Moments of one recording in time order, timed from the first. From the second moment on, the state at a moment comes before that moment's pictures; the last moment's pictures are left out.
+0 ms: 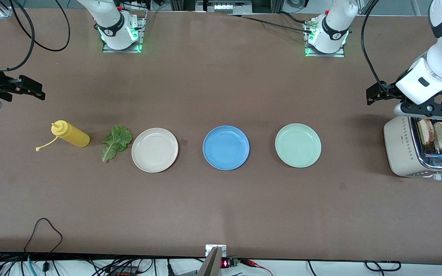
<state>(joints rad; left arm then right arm) -0.08 0.03 -0.01 -1.67 0.03 1.59 -0.01 -0.04 0.06 0.01 -1.59 -0.01 1.56 -0.08</state>
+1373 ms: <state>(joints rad) 0.17 0.37 0.00 -1.69 0.48 1.79 0.17 -0.03 0.17 0.02 -1.60 -0.01 1.50 -0.10</state>
